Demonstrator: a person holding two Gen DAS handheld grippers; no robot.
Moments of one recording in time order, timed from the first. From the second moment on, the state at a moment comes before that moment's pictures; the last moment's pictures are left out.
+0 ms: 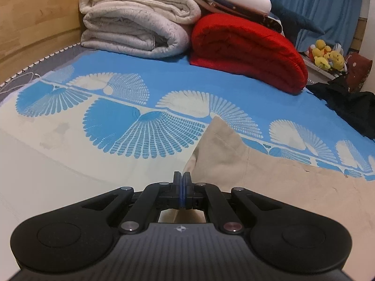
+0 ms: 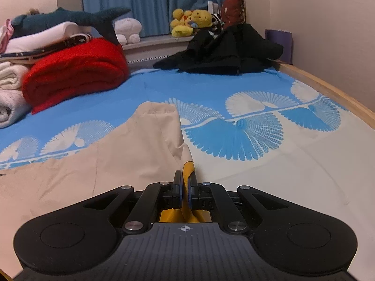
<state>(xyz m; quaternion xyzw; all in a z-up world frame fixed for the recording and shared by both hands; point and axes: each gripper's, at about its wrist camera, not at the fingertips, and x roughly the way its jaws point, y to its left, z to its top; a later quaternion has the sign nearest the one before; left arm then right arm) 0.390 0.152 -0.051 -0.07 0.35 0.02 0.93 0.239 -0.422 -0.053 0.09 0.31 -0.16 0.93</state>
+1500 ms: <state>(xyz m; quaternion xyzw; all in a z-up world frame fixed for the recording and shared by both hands) 0.269 0.063 -0.035 0.14 0.42 -0.29 0.85 0.114 -0.435 -0.101 -0.06 0.55 0.02 0.83</state>
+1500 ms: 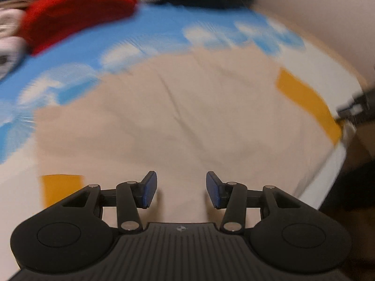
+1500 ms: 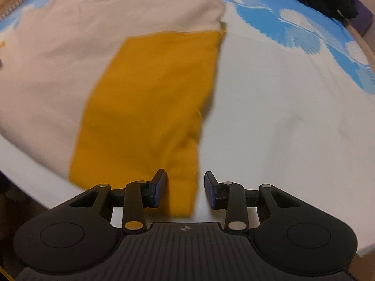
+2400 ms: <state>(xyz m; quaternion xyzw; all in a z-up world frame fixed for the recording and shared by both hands) 0.117 0.104 -0.005 0.00 0.31 -0.09 0.95 0.010 -0.293 0.030 0.06 0.17 -0.07 0.98</state>
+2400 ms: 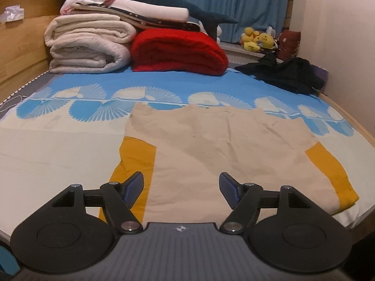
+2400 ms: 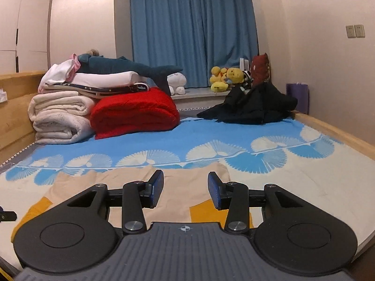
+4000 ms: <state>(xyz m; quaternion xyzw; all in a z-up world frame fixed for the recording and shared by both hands) 0.149 0.183 -0.093 -0.34 0.51 0.00 0.79 0.039 -0.290 0.014 0.07 0.22 -0.04 0.97</state>
